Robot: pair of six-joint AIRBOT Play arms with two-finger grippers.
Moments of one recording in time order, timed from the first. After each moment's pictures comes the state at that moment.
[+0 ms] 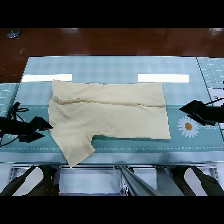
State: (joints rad) left arm 0.54 -1.01 0.55 1.10 -1.30 -1.39; right arm -0.48 -0.84 0.69 -0.99 1.24 1.38
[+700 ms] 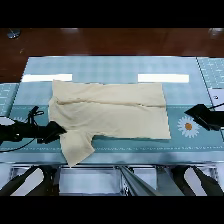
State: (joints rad) left arm 0.40 -1.06 0.39 0.93 -1.19 -1.25; right arm -0.57 -0.84 0.65 -1.12 1.19 1.47
